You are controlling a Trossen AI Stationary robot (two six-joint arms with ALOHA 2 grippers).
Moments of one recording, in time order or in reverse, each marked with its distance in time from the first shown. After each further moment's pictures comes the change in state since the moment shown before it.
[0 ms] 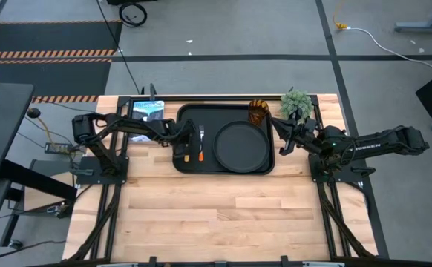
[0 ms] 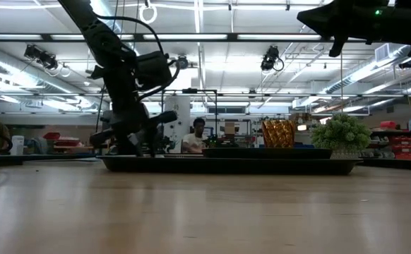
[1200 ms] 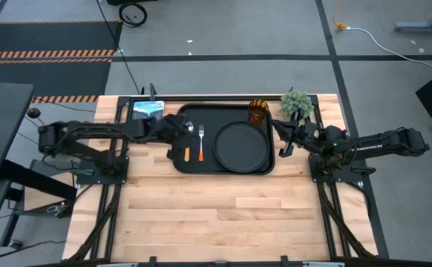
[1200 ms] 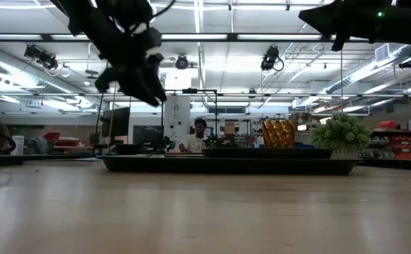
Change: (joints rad) left arm -0.113 -0.380 0.002 -0.044 0.085 -1.114; right arm 0.001 -0.044 -0.001 -0.056 -0.039 -0.163
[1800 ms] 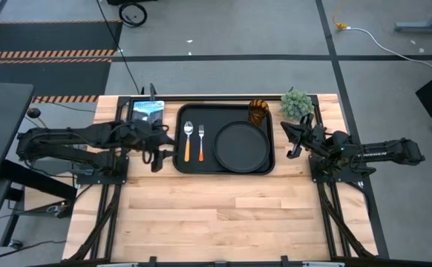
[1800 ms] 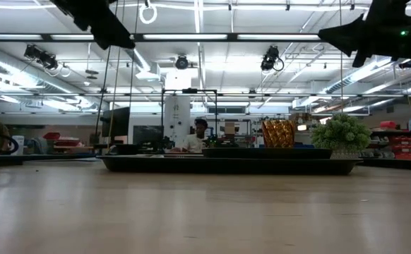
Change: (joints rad) left arm -0.158 -0.398 0.001 -0.203 0.092 -0.784; right arm -0.006 -0.348 -0.165 -0.199 0.070 0.008
